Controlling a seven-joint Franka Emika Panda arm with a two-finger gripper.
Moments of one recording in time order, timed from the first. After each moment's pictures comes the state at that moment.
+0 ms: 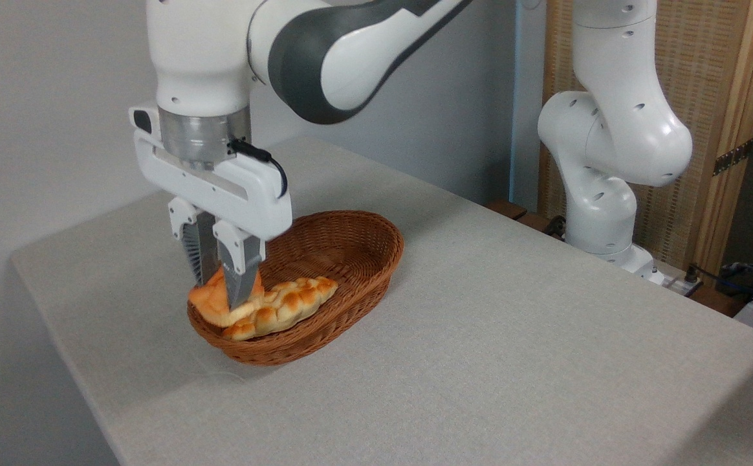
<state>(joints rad) -0.09 0.11 -0.06 -1.74 -0.13 2.00 0.42</state>
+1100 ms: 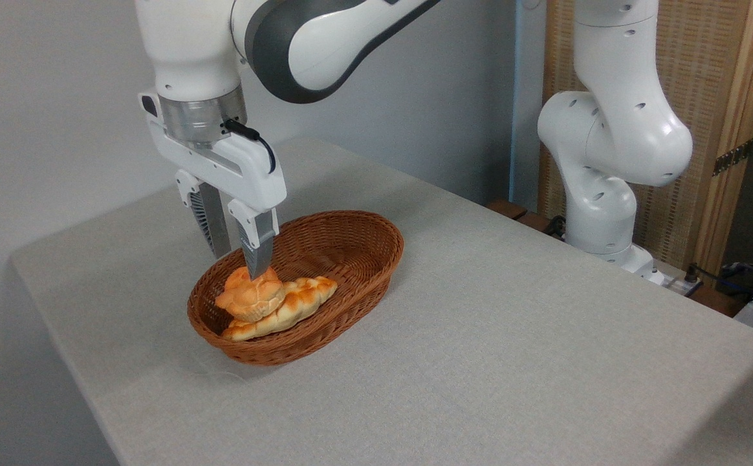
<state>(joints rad) -0.08 0.09 -0.14 -1.74 -0.13 1.89 0.41</state>
